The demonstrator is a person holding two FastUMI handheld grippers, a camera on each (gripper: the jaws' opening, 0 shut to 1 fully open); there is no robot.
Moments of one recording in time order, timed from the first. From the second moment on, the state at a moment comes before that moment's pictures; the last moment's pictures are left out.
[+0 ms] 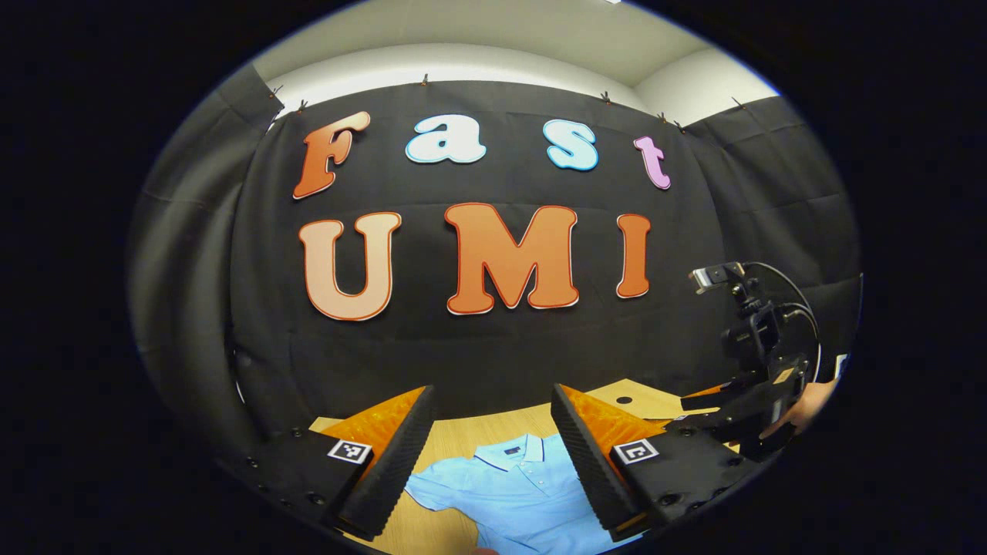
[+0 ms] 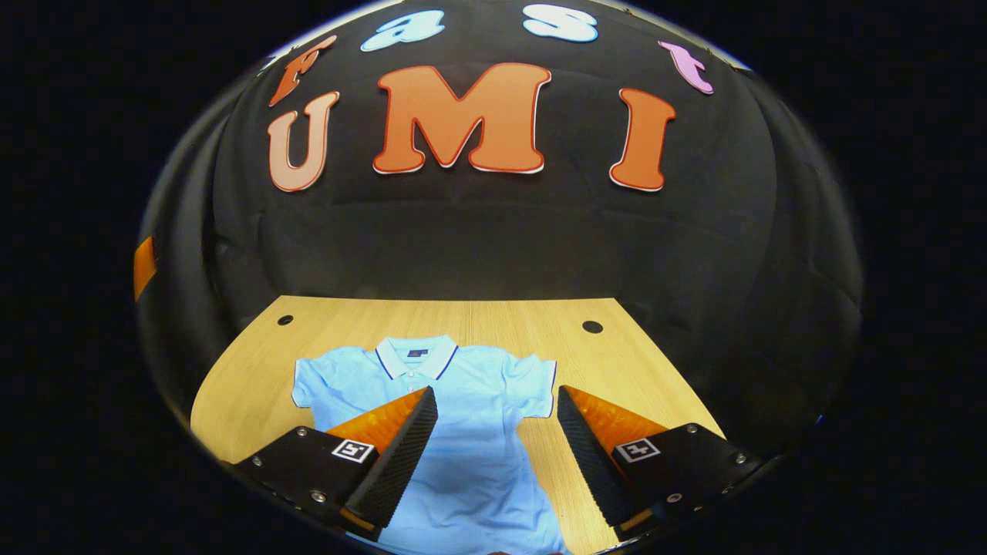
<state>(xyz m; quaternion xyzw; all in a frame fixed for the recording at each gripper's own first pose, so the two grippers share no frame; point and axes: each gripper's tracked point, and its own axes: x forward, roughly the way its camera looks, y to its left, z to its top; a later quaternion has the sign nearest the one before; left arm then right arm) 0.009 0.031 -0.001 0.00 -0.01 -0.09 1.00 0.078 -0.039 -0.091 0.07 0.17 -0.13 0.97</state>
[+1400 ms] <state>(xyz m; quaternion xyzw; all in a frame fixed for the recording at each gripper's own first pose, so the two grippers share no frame) 0.059 0.021 -0.038 0.05 0.10 0.07 0.99 0.234 -0.146 -0.292 0.14 0.49 -0.09 0.86</state>
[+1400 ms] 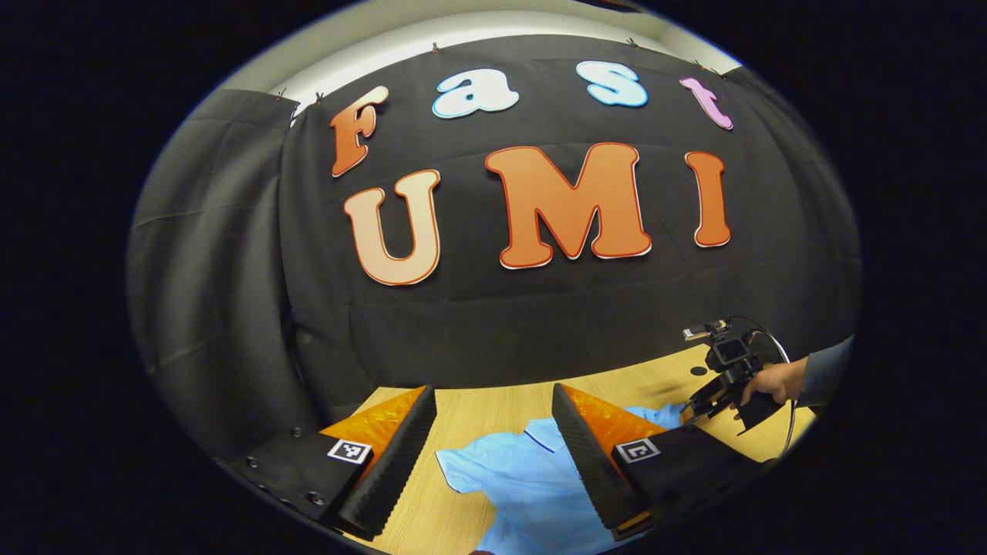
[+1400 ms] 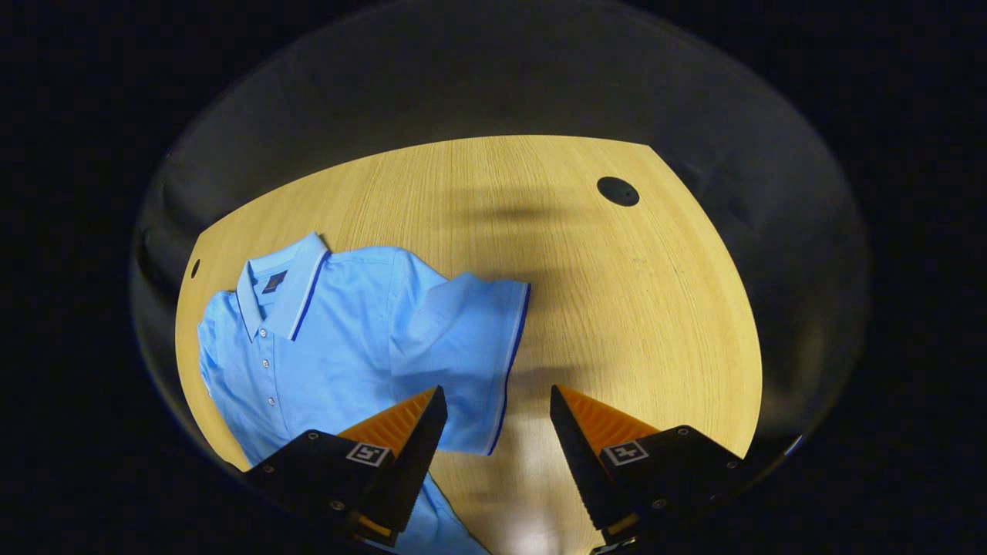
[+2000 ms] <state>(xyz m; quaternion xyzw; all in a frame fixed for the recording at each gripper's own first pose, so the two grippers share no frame) 0.046 0.022 -0.035 0.03 0.11 0.10 0.99 0.243 -0.138 -0.314 0.15 0.52 -0.11 0.83</state>
